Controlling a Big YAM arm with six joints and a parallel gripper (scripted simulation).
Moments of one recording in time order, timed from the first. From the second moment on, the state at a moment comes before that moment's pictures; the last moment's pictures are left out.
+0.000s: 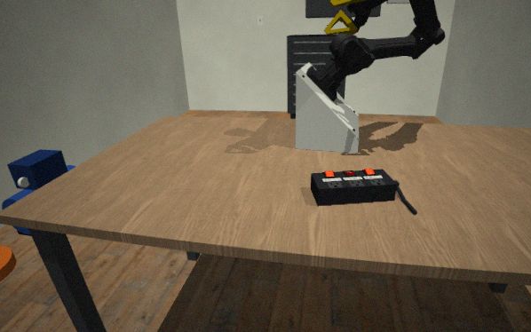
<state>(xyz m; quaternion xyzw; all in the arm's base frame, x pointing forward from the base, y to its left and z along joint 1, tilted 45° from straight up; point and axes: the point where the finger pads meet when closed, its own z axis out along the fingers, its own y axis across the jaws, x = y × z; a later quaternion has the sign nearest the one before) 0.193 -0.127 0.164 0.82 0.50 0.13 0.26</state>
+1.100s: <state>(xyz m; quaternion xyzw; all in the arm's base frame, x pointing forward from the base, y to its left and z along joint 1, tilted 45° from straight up) 0.288 -0.069 0.128 0.64 0.70 0.23 0.23</state>
